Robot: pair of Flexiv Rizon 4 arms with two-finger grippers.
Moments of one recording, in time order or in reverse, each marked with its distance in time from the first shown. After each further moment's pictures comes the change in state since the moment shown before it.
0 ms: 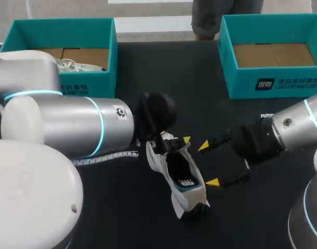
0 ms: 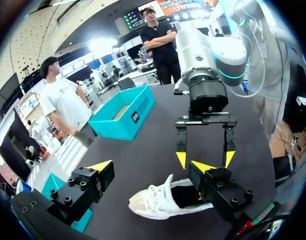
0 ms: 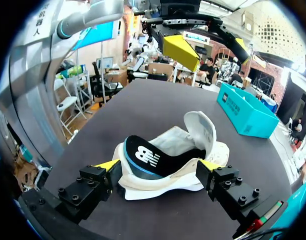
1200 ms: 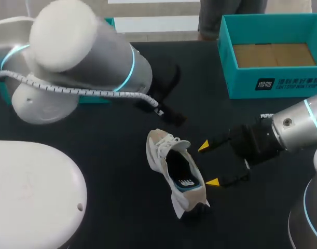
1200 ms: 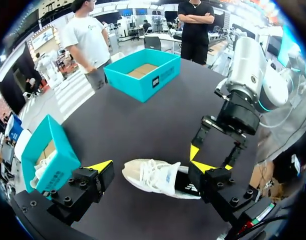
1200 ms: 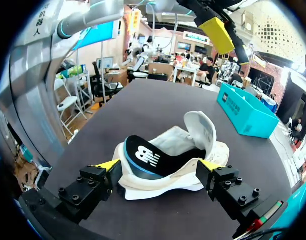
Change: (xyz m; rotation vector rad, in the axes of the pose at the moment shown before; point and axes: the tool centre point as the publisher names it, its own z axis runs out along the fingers) left arm -0.032 0.005 -0.014 -0.396 0.021 -0.399; right arm 0.000 0.000 0.000 0.000 0.000 0.000
